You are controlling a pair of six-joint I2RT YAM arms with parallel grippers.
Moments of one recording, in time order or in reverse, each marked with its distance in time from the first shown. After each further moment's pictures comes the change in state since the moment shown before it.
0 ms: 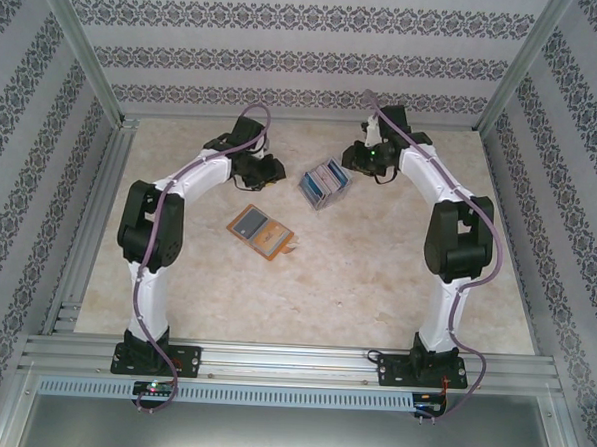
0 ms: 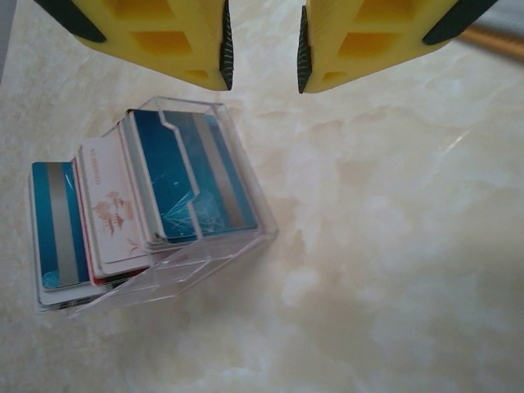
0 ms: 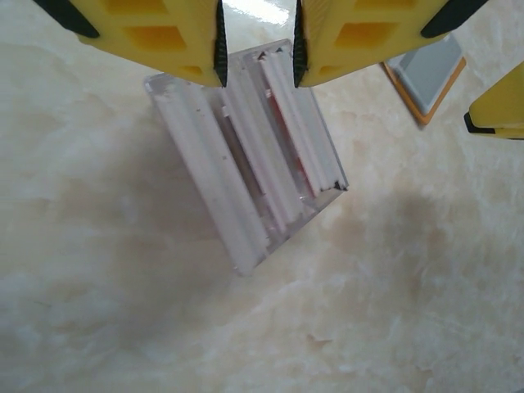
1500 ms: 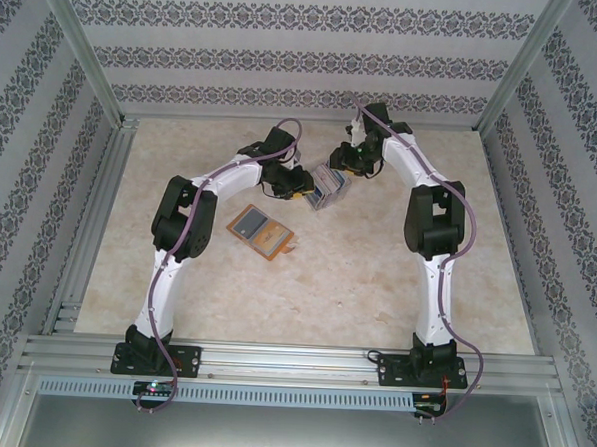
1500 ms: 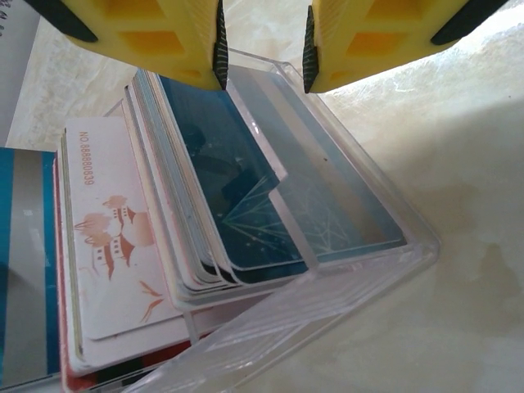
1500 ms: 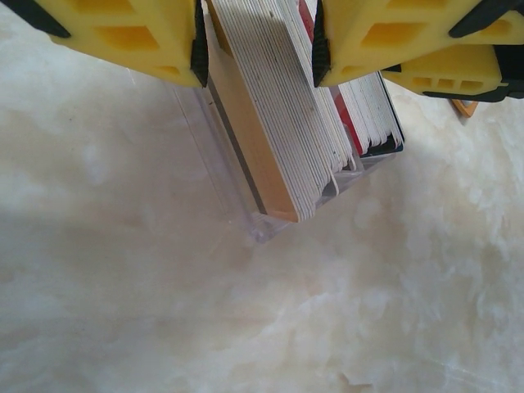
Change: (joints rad) left arm -0.098 0.229 0.180 0.013 0.101 -0.032; right arm 0.026 0.298 0.334 -0.192 -0.034 -0.071
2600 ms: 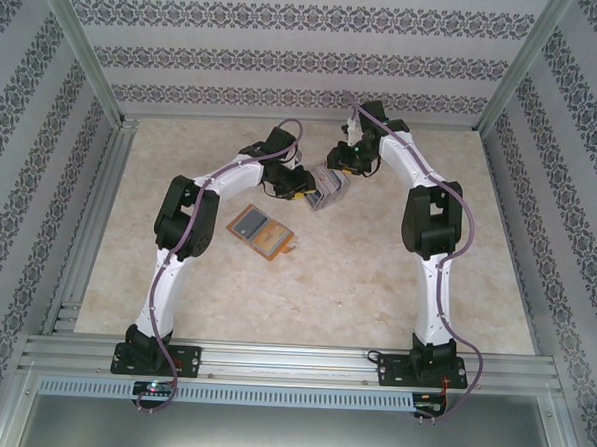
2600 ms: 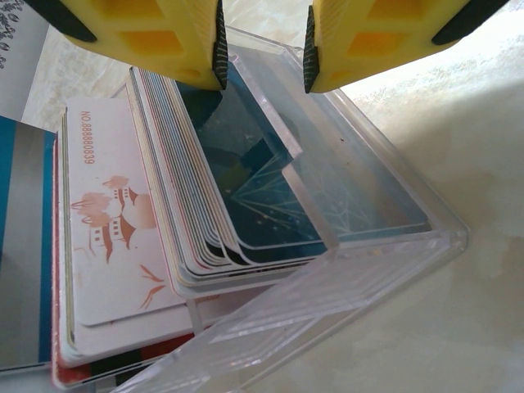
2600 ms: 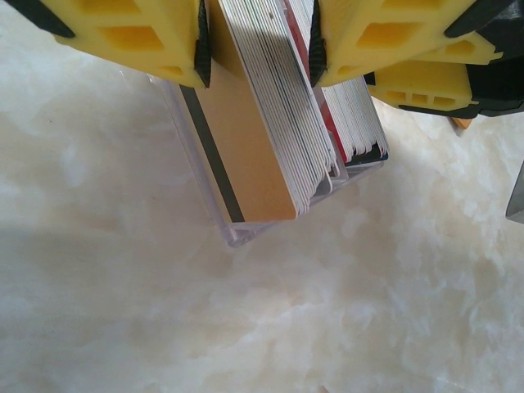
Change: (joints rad) left arm 0.000 0.028 0.026 -0.003 0.023 -0.016; right arm 0.016 0.014 0.050 -0.052 0.007 -0.025
